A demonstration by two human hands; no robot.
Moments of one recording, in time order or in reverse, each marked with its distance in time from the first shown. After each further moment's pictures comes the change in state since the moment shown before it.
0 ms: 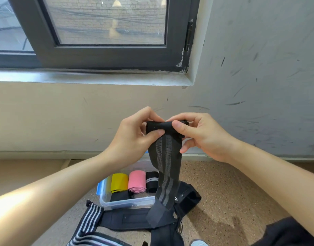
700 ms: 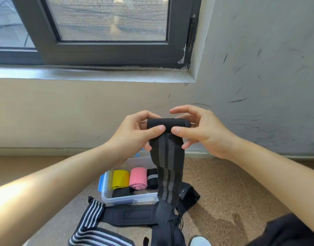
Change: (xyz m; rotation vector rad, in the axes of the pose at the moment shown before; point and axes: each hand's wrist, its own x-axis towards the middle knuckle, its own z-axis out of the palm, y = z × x) left_hand 0.001 0.002 -0.002 -0.264 -0.064 -0.342; right_hand -0.001 0.001 -0.001 -0.104 0.081 -0.018
